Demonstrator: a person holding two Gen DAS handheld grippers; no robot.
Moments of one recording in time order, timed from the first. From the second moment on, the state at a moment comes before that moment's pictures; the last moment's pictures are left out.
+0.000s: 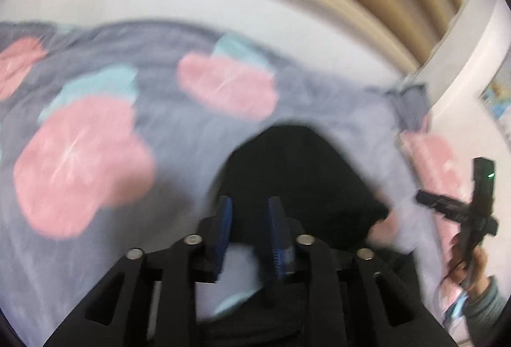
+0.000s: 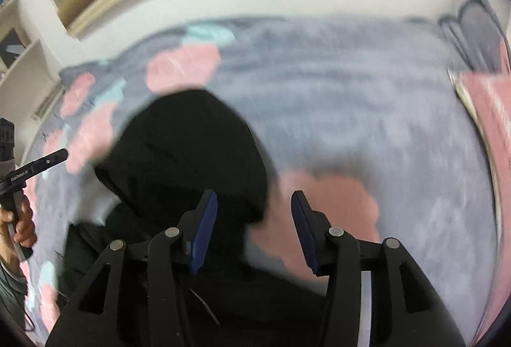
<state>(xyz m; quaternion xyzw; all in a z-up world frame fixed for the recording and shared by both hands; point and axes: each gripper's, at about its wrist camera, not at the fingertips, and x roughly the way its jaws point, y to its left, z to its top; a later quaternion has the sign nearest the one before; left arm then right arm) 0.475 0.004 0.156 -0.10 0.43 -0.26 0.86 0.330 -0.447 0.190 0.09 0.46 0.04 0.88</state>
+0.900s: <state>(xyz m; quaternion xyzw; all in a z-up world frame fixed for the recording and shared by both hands) 0.517 -0.081 0.074 -0.10 0.49 -0.27 0.82 0.470 -0.352 0.160 0.02 0.45 0.13 0.88</state>
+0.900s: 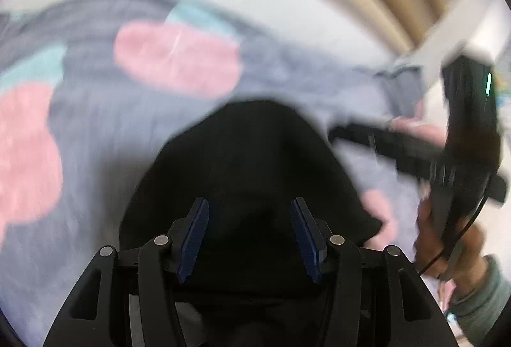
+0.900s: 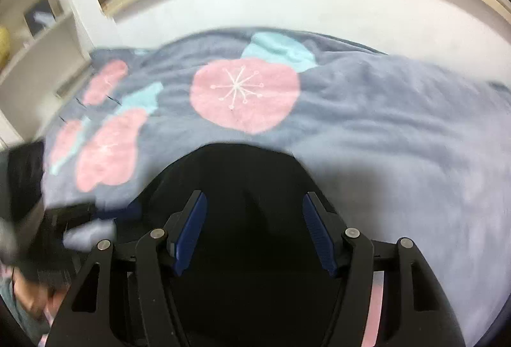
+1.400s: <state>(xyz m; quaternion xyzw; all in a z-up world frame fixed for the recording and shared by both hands) 0.511 -0.055 0.070 -0.13 0.48 -0.27 0.82 0.462 -0.356 0.124 -0.01 0.51 0.13 0.85</state>
